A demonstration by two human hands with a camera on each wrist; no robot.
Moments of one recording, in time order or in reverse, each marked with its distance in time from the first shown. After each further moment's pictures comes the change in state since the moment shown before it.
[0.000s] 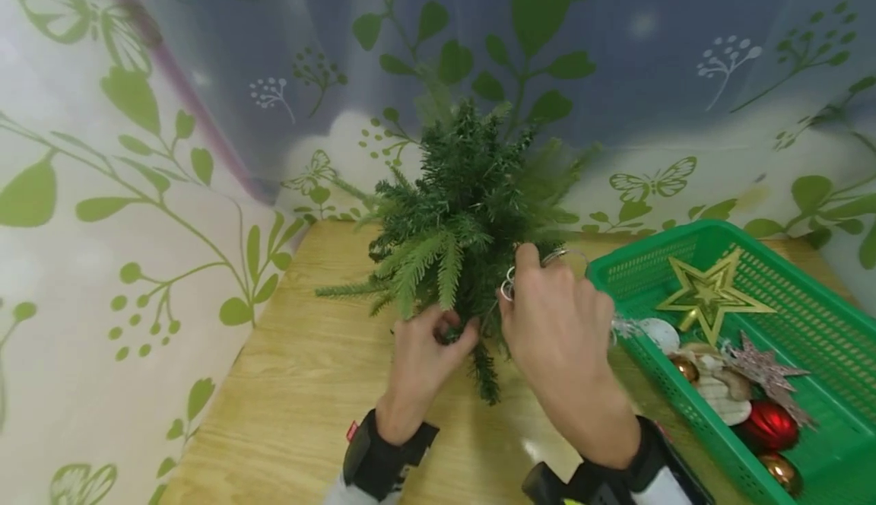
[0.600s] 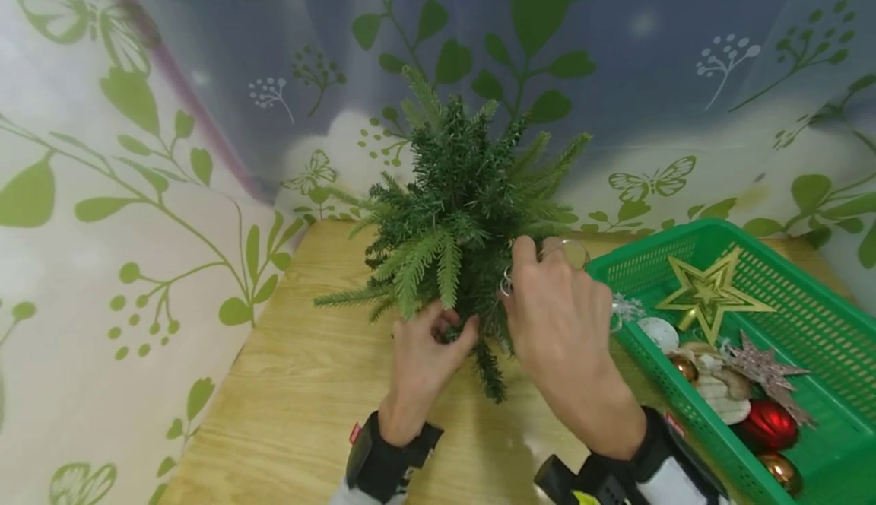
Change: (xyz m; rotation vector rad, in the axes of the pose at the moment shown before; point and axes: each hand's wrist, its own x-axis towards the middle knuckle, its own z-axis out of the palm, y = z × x) left_hand -0.001 0.008 0.003 -0.008 0.026 -0.089; right_hand 0.003 0.006 0.001 -0.008 0.046 -0.064
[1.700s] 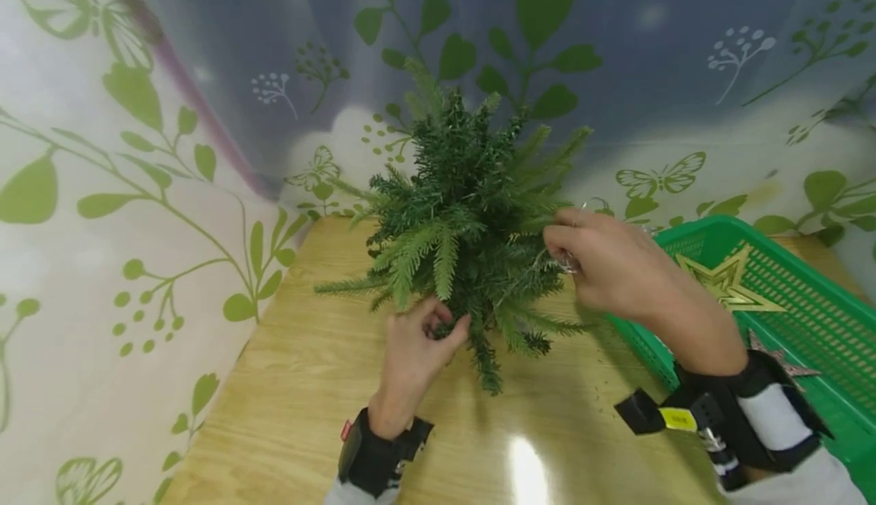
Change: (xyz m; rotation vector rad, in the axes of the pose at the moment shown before) left_hand 0.001 -0.016 -0.008 0.033 -0.049 -0.022; right_hand 0.046 0.090 0.006 0.208 -0.142 -0.617
